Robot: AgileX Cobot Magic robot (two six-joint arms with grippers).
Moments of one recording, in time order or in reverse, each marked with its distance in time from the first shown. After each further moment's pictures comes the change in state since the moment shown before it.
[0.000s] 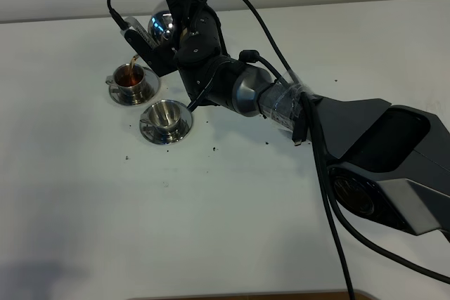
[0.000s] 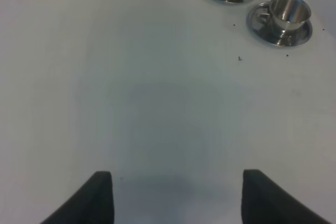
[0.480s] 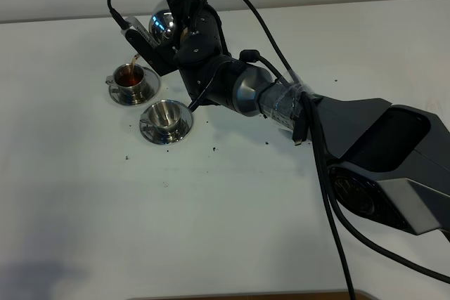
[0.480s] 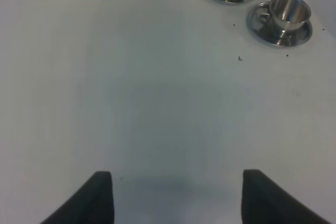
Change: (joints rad) left arm 0.000 0.000 0.000 0.000 0.000 -0.001; right arm 0.000 0.000 0.000 -0.011 0.002 0.000
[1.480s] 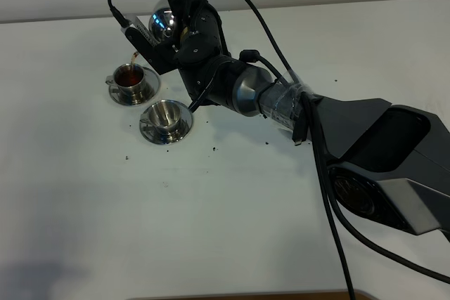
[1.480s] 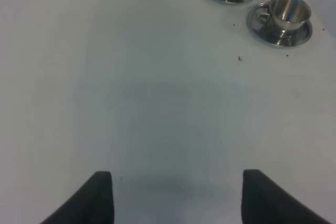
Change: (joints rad) left arm 0.000 0.000 0.000 0.000 0.000 0.000; right arm 0.000 0.000 0.000 -0.013 0.008 0.039
